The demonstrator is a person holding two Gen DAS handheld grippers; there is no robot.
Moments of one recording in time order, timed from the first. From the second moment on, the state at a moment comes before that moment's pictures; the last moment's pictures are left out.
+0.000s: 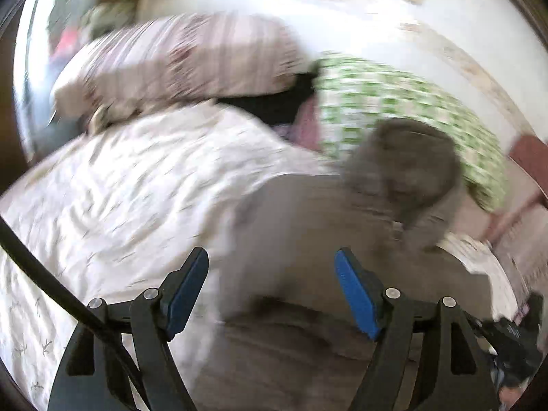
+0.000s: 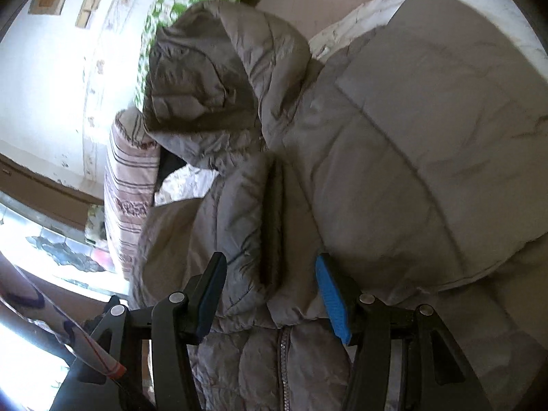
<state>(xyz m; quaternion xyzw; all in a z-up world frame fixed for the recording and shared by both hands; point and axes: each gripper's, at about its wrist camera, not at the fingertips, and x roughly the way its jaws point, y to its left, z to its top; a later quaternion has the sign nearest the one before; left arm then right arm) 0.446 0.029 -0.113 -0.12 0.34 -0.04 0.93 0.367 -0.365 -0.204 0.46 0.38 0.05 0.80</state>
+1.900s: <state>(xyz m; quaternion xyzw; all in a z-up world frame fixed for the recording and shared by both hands) 0.468 -0.096 -0.181 0.08 0.38 -0.08 0.92 0.379 -0.344 -0.187 0.16 0.41 -0.15 0.88</state>
